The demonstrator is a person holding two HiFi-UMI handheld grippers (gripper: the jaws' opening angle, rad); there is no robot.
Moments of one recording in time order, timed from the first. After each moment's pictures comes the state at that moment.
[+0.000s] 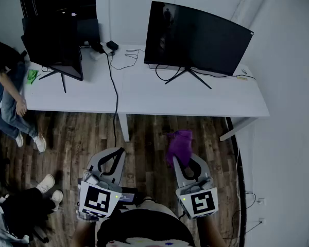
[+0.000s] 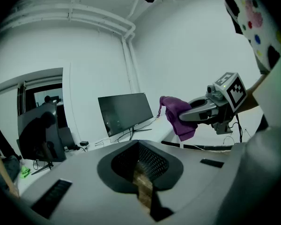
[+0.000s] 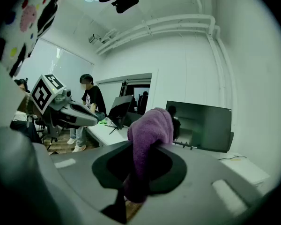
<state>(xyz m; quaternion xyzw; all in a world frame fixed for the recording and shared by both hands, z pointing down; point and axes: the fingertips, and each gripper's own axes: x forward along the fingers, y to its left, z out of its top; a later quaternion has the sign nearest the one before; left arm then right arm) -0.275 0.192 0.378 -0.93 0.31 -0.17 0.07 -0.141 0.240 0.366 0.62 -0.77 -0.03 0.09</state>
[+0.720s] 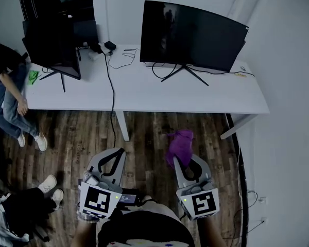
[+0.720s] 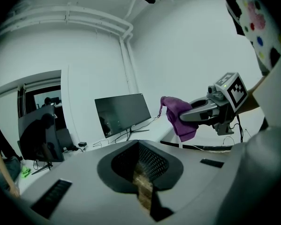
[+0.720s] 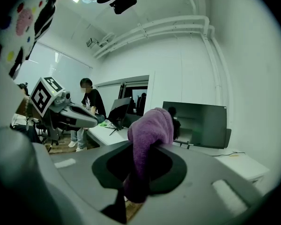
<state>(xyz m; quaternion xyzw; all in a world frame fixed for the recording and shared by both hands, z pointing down) -0.255 0.226 0.380 -0.93 0.32 -0.17 0.07 -0.119 0.276 0.366 0.63 -0.77 -0.02 0.07</state>
